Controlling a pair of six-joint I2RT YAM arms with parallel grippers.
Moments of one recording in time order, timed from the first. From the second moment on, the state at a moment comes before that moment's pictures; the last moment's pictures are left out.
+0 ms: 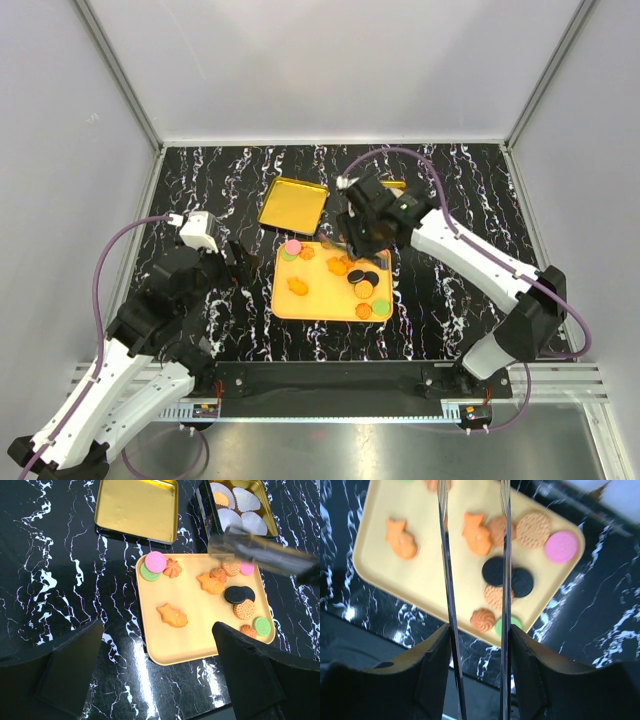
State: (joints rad) left arm -0.56 0.56 0.80 -0.66 -0.19 -0.43; right arm 0.74 1.56 1.51 -0.97 0.07 0.32
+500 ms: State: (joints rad) left arm -0.56 0.56 0.80 -0.66 -0.19 -0.43; right arm 0.85 1.56 1.40 -1.00 0.11 0.35
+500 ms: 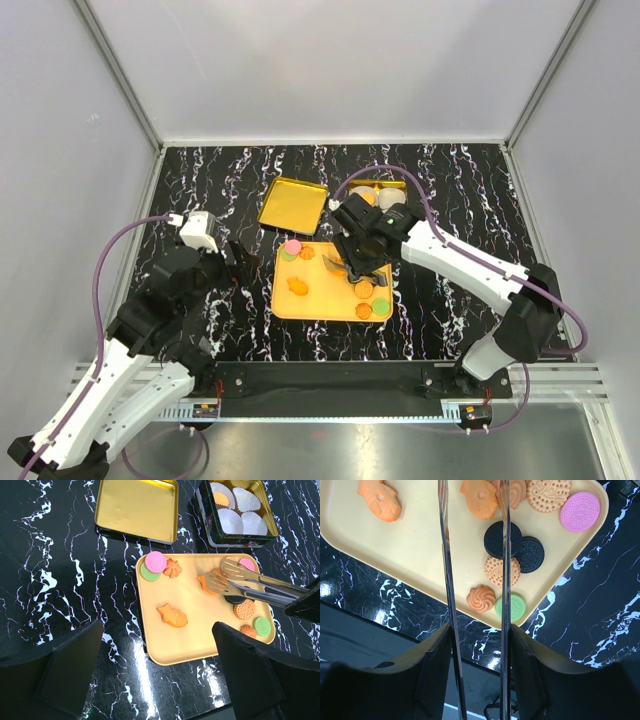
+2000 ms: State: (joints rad) left arm -0.56 0.56 0.80 -0.66 -0.19 -0.43; right arm 0.94 1.66 1.42 -1.04 0.14 0.35
